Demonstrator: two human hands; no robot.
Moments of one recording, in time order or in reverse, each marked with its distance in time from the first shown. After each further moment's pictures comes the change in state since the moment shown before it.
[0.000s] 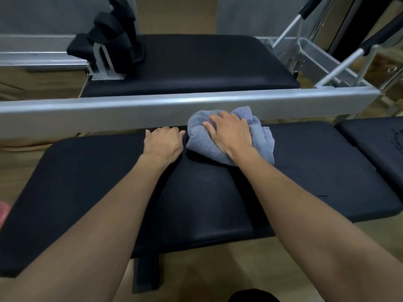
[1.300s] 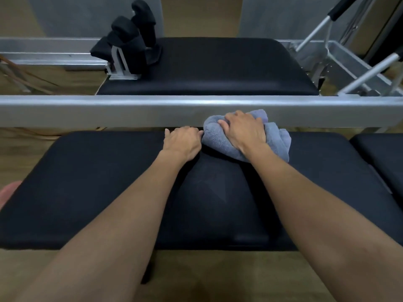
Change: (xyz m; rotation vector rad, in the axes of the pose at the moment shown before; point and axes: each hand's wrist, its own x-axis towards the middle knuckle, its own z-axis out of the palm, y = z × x) left_hand 0.008 0.072 -0.003 -0.076 -0.066 -0.092; right_hand 0.023 0.062 0.000 0.002 -0.064 -0.042
